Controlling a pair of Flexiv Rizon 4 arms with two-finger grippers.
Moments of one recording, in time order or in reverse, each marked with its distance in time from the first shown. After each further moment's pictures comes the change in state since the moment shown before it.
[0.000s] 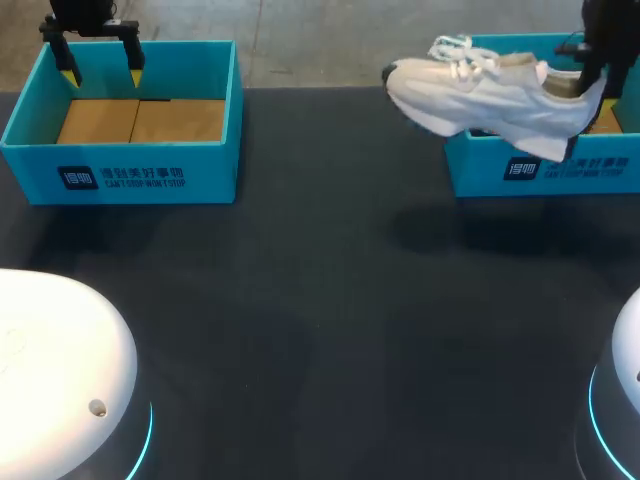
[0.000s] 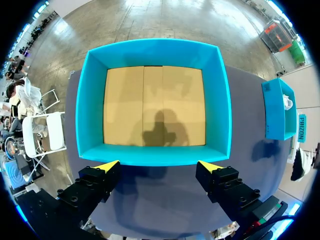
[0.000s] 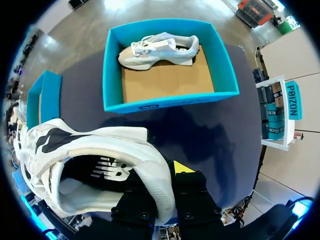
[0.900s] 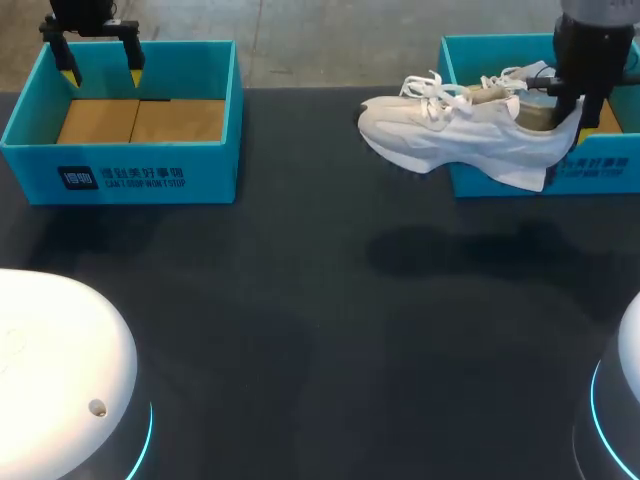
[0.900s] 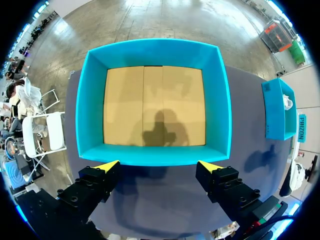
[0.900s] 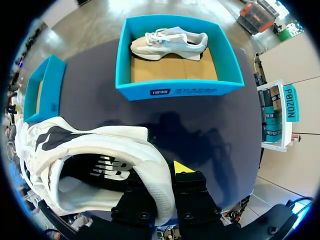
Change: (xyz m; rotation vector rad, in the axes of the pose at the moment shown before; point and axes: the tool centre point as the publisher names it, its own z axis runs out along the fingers) left arm 0.000 0.000 0.000 0.000 0.000 0.000; right arm 0.029 -0.041 0.010 -0.041 -0.031 -0.038
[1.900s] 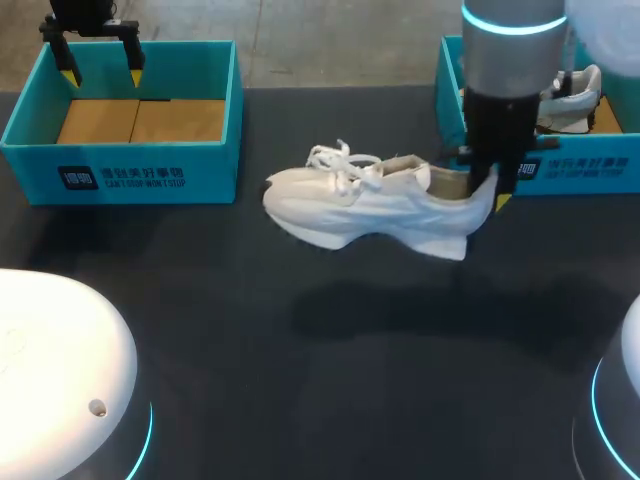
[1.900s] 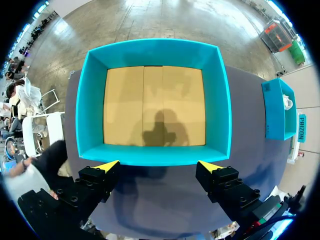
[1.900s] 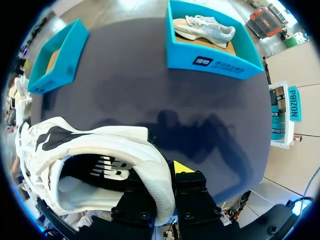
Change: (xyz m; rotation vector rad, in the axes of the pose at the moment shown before) left arm 0.000 0.000 0.000 0.000 0.000 0.000; right arm 0.119 -0.113 0.009 0.031 -0.001 -0.076
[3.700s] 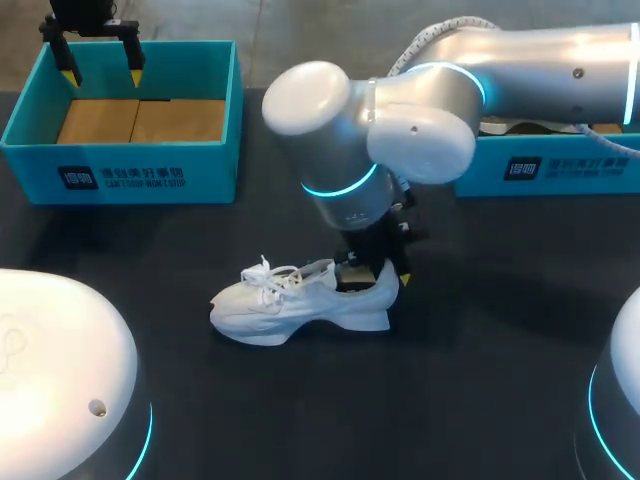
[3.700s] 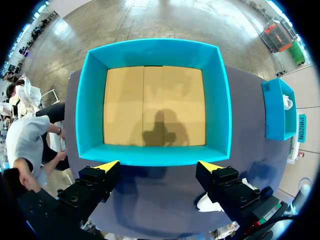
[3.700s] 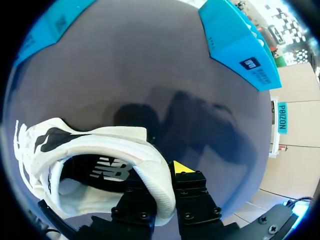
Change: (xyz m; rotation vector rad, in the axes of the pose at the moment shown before) left arm 0.000 0.000 0.000 0.000 0.000 0.000; right arm 0.112 0.010 0.158 -0.049 -0.250 -0.074
